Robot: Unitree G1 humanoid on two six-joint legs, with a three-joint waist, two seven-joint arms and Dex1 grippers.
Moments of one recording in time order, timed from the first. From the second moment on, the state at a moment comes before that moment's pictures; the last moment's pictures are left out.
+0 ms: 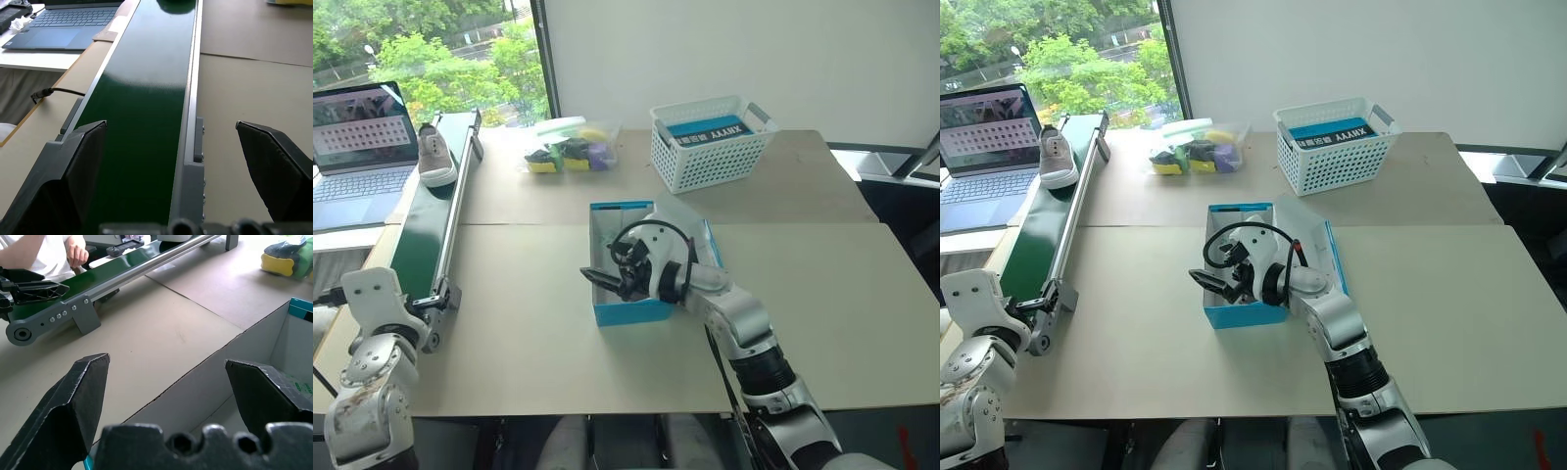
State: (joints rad) left arm 0.02 0.38 0.58 -0.42 -0.32 0.75 -0.04; right arm -0.53 -0.14 0.26 -0.10 0.28 0.62 0.59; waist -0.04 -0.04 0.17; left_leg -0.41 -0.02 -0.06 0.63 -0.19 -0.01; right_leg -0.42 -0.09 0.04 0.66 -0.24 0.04
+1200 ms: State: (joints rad) left arm 0.02 0.38 0.58 -0.41 -0.31 0.86 -0.01; right arm -0.53 -0.14 0.26 -0.10 0.28 0.62 0.57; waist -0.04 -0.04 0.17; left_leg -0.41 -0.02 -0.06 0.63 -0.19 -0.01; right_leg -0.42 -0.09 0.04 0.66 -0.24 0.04
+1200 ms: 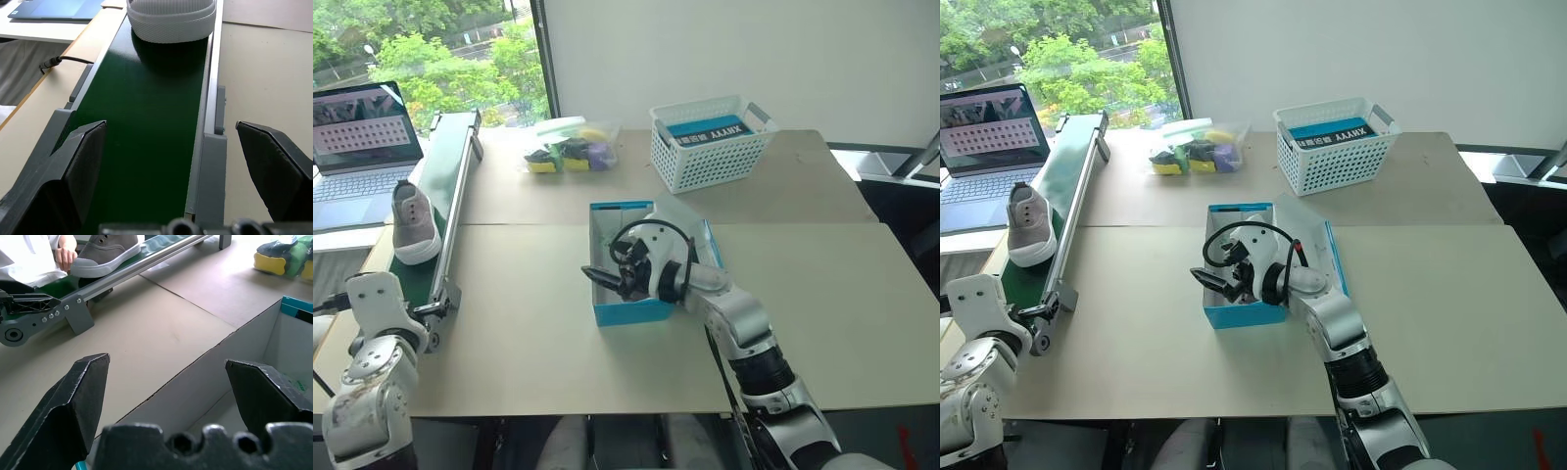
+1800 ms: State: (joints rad) left arm 0.00 0.34 0.58 -0.37 -0.30 0.83 0.04; right arm -0.52 -0.14 0.26 -0.12 0.28 0.64 0.56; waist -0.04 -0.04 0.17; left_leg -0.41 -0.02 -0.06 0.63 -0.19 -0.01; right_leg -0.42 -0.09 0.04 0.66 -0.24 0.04
